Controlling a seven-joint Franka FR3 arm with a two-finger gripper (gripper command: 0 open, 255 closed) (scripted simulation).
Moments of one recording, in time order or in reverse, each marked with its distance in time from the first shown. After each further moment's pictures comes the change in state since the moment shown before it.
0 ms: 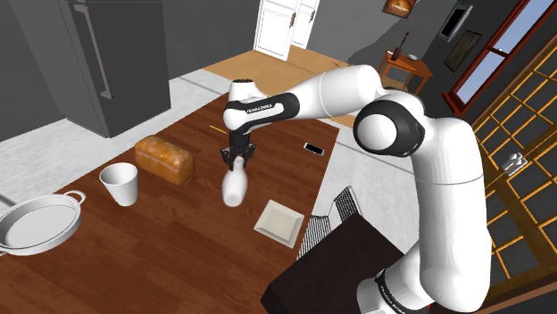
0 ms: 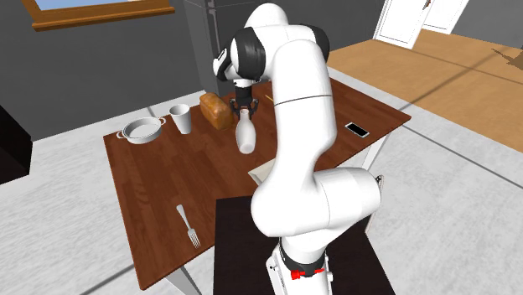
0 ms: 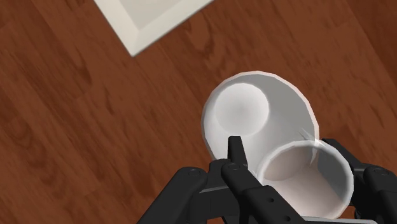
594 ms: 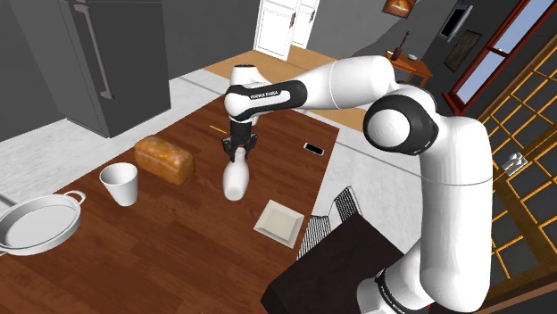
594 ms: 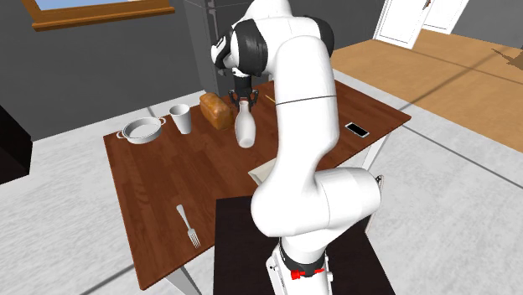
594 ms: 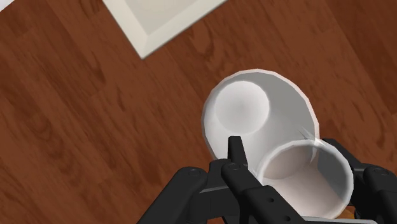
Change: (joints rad) arm -0.001 -0.066 0.001 0.020 0.001 -0.085 0.002
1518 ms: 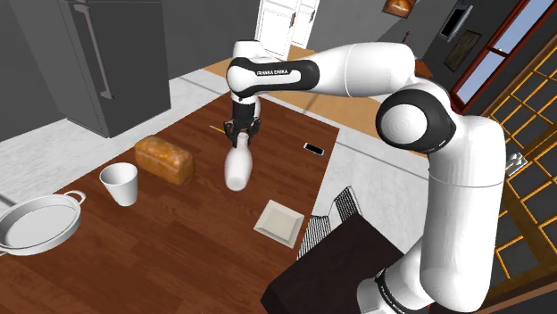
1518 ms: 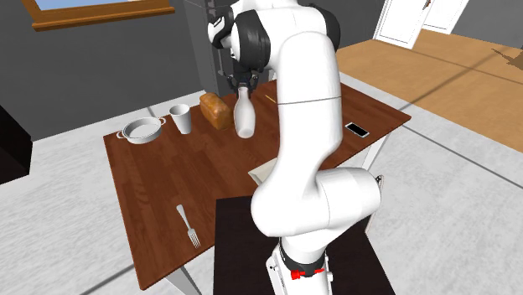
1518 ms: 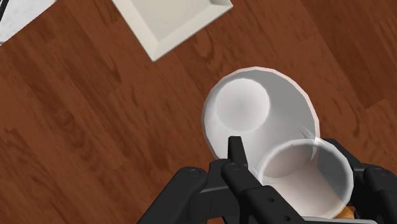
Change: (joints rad) arm -0.002 -0.076 0.002 0.068 0.002 -0.144 0.003
